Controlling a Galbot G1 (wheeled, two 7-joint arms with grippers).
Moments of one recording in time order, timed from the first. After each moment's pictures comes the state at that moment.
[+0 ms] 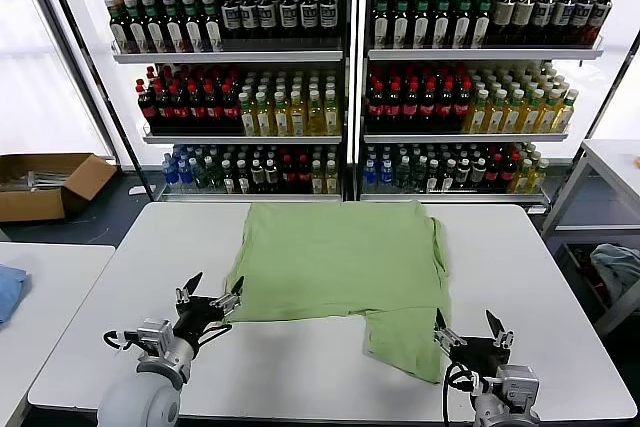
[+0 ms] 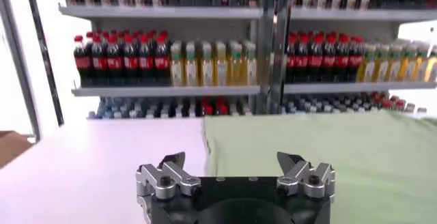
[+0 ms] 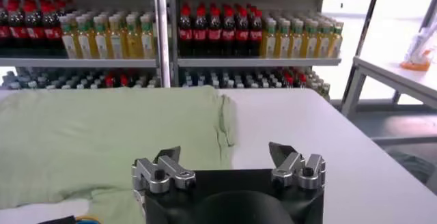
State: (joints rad) left arm 1.34 -1.30 -0.54 -1.99 -0.27 0.49 0.04; right arm -1.61 1.32 0.44 2.31 0.30 -0.58 0.42
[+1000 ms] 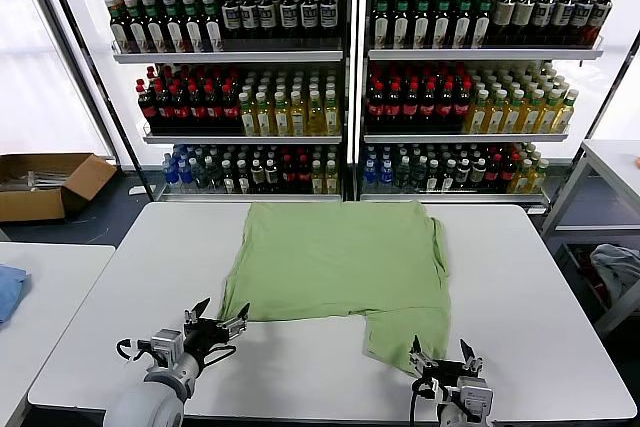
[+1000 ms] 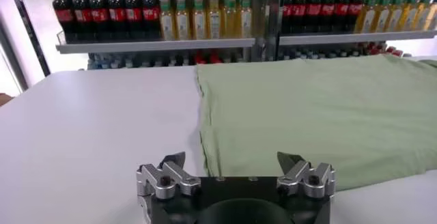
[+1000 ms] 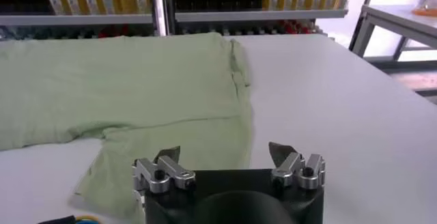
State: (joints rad) left arm 1.38 -1.29 -0.52 -1.98 -0.27 0.55 0.04; right arm -1.60 1.39 0.33 2.20 0.25 -0.58 0.47
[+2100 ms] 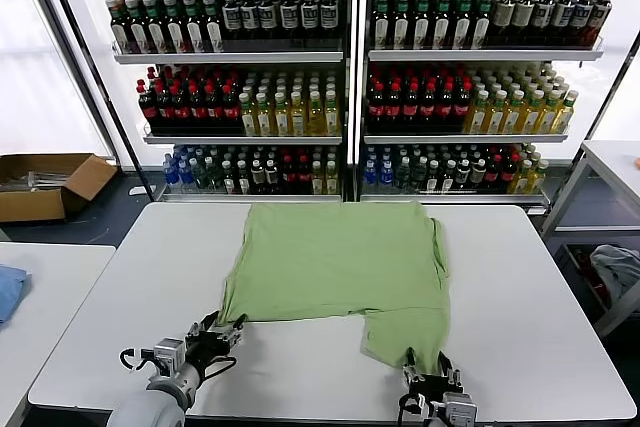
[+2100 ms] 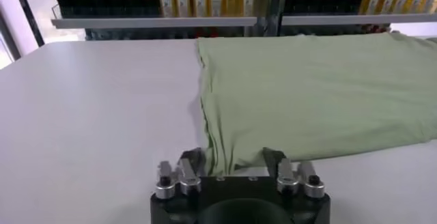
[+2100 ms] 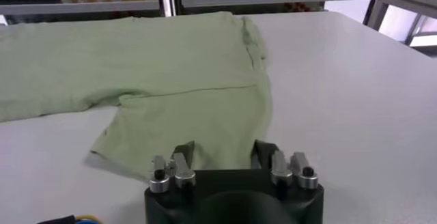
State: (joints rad) left arm 1.40 -1.28 -0.51 -1.94 -0.28 0.56 0.04; right arm -1.64 1.39 0.33 2.14 0.28 -0.53 0.45
